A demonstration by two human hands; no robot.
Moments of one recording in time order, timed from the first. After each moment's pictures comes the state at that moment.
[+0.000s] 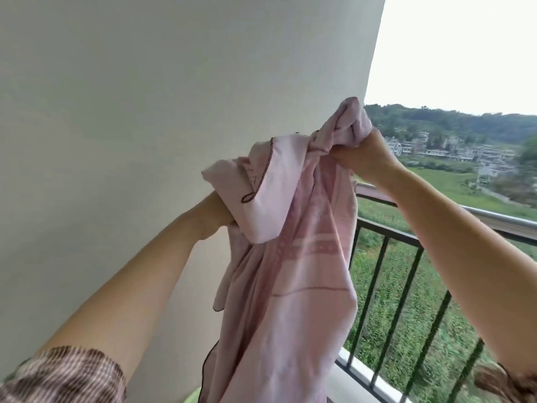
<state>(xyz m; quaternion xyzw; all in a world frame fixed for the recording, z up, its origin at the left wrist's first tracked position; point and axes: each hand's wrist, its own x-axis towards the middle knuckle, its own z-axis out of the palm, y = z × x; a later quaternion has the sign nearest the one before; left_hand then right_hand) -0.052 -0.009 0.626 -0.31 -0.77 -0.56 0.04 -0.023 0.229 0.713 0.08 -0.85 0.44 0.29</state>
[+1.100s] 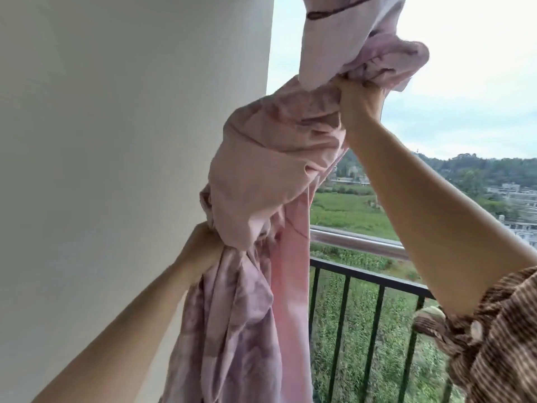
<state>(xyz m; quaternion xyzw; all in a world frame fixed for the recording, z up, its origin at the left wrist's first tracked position) -0.024 0.186 0.634 -0.21 -0.78 -0.58 0.09 0.045 0.388 0.846 -0.05 -0.62 0.50 0.60</state>
